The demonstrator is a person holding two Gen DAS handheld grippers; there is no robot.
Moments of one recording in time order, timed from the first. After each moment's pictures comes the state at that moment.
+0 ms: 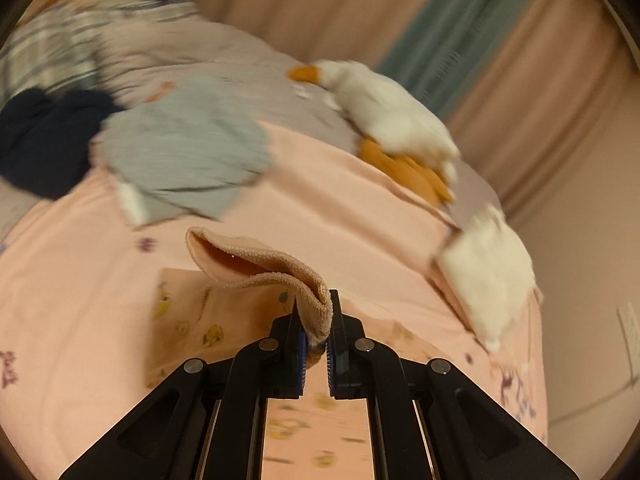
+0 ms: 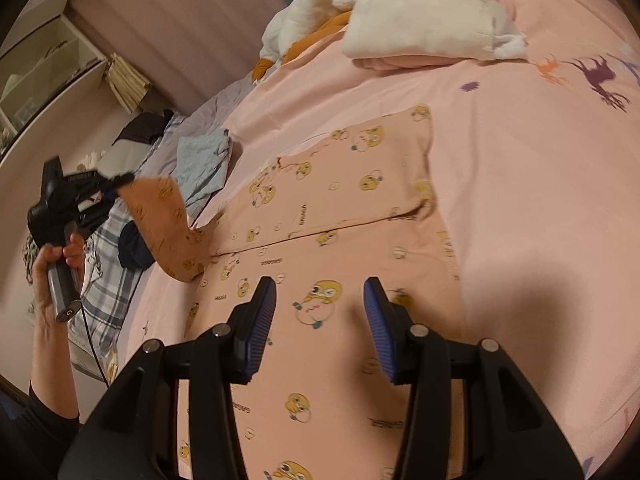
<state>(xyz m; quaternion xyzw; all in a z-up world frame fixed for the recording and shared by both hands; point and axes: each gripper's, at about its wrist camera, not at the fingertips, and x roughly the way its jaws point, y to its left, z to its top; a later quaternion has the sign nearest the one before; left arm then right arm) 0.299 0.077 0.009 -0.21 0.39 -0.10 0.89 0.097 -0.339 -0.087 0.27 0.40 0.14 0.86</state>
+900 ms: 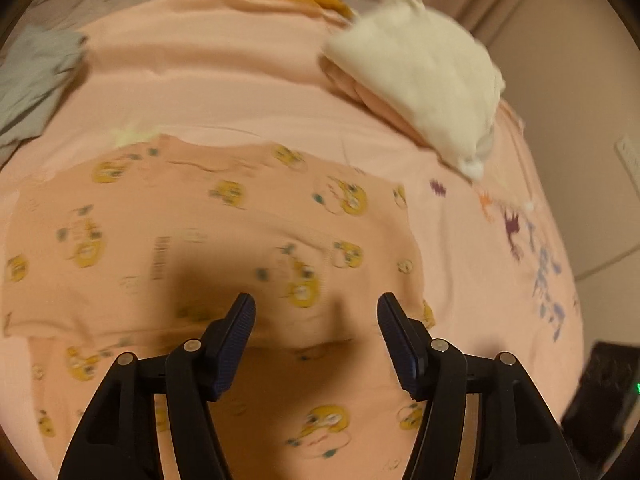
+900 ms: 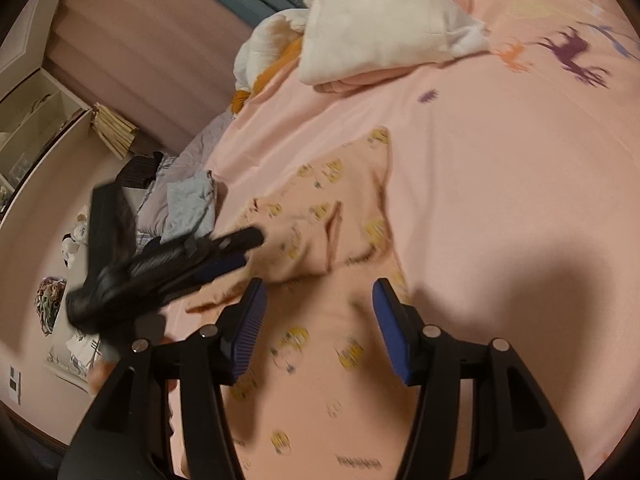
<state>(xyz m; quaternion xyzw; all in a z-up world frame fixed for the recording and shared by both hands) 0.271 -0.095 -0.096 -0.07 0.52 -0.22 0.82 0.125 -0.377 -0.095 0.34 0.37 0.12 0.85</state>
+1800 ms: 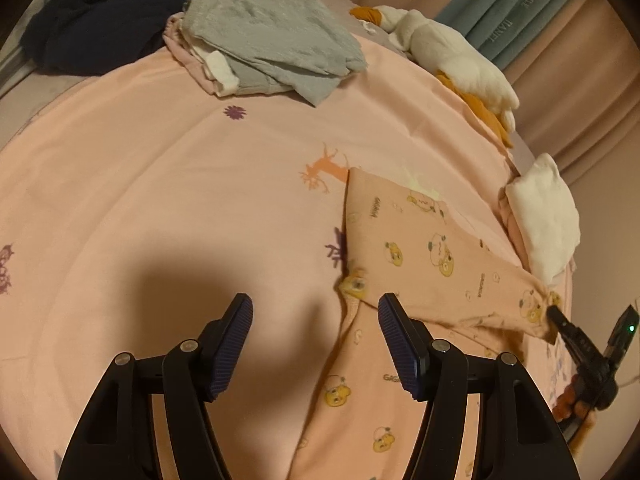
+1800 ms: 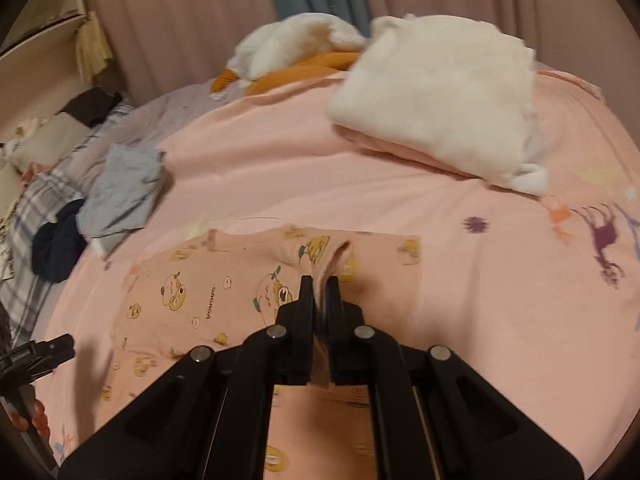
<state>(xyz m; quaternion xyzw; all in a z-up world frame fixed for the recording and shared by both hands) 0.242 0.144 -0.110 -0.23 0.48 -0.06 0.85 0.232 -0.330 -0.053 0.12 0.39 0.03 0.91</state>
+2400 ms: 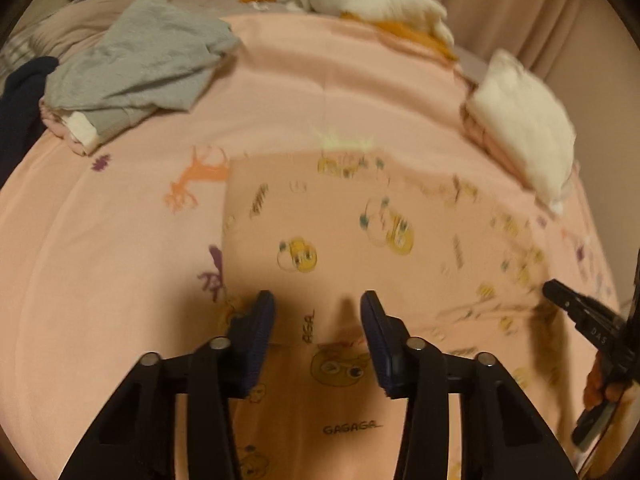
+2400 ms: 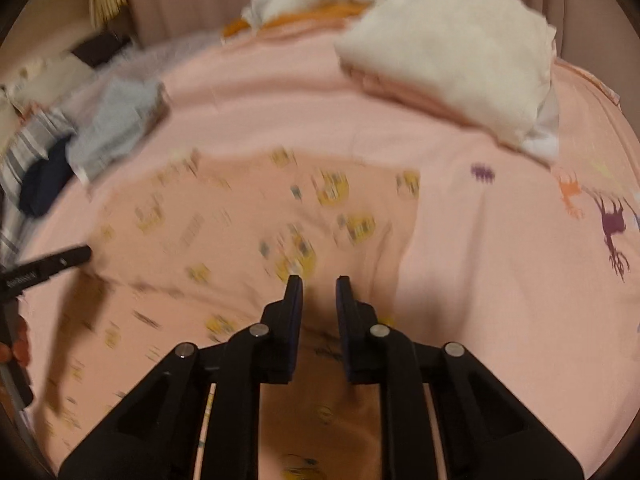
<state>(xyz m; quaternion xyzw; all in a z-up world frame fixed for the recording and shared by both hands) 0.282 0.046 -0.134 -0.06 0.49 -0.13 0.86 0.227 -0.319 -0.106 0.05 0.45 0.05 0.89</state>
